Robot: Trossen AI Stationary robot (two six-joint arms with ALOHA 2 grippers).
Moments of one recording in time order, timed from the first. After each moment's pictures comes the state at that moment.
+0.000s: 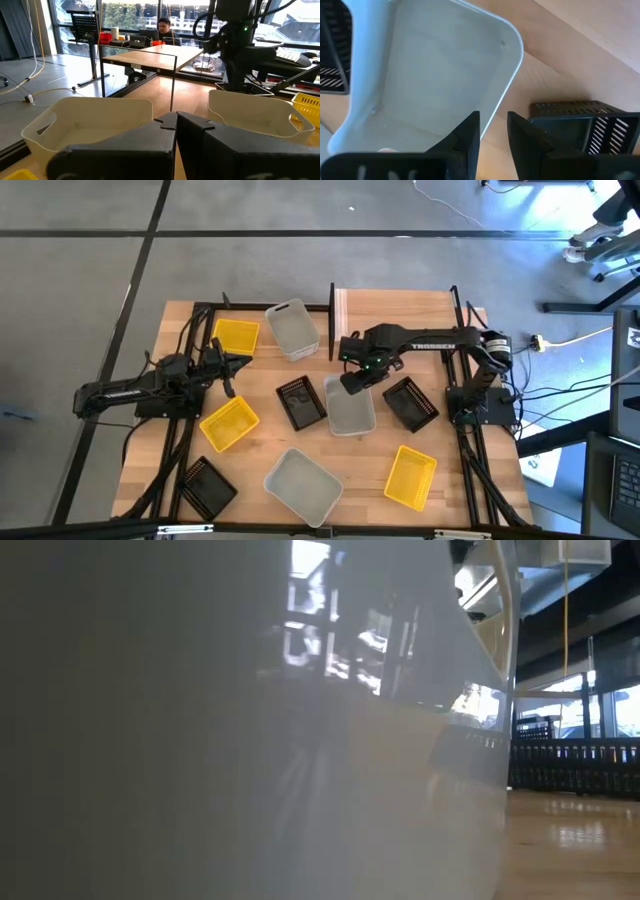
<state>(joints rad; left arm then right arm) 0.20 0.00 0.01 0.08 -0.23 -0.07 -0.16 1.79 1.45 -1.20 -0.13 0.91</state>
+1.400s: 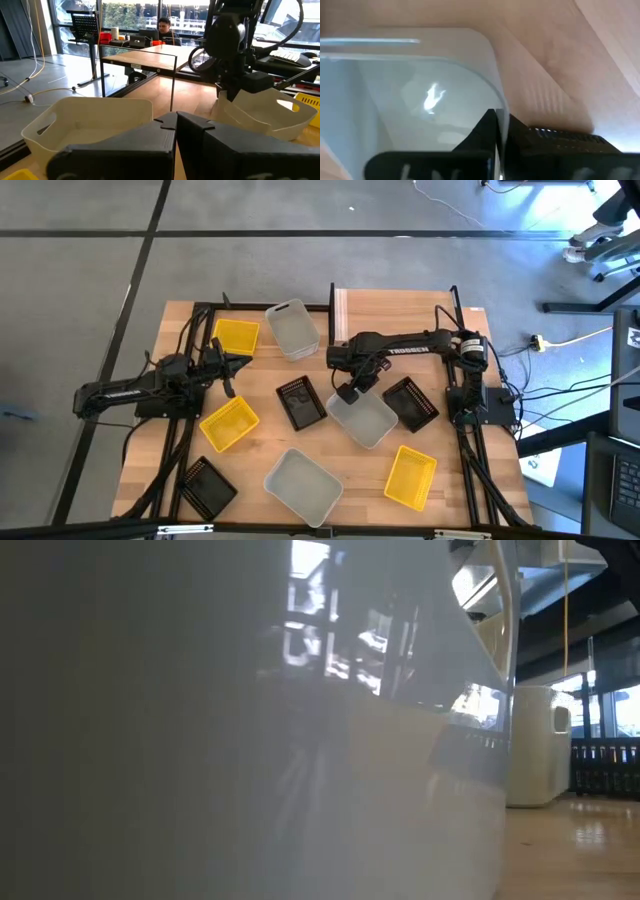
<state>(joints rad) 0.20 0.00 0.01 0.08 -0.23 -0.07 -0.15 1.97 1.50 -1.20 -0.15 0.64</state>
